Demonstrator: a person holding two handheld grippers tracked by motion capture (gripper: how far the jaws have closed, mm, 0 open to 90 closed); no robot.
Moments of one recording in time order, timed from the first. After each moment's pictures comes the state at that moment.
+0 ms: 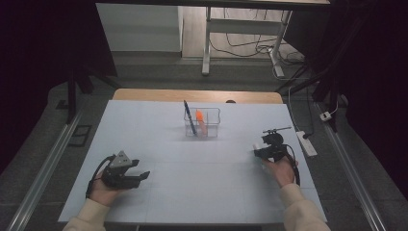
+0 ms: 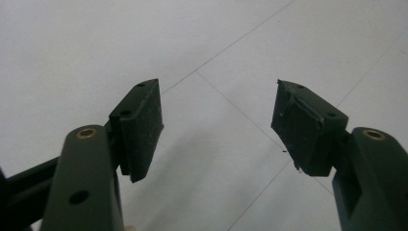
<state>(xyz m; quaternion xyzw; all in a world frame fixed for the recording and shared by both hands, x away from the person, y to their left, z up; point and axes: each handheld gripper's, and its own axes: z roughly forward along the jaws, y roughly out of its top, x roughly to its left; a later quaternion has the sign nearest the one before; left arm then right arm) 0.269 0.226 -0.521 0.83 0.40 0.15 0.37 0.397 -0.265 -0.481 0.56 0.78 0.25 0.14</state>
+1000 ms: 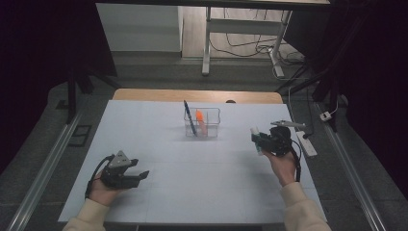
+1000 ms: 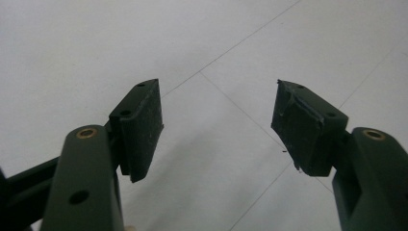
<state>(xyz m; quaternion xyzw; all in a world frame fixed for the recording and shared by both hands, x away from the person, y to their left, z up) 0.268 0.227 -0.520 0.82 0.40 0.15 0.37 0.388 -0.267 -0.445 0.50 0.74 0.42 0.17</state>
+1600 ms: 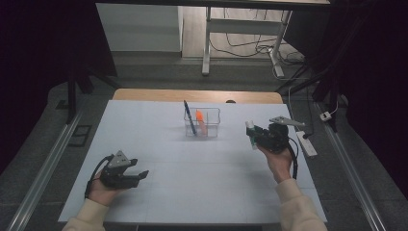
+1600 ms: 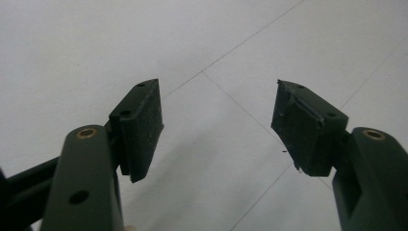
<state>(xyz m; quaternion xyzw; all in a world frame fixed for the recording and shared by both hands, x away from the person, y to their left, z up) 0.268 0.228 -0.520 0.82 0.40 0.16 0.37 0.392 -0.256 -0.439 0.45 0.73 0.49 0.17</state>
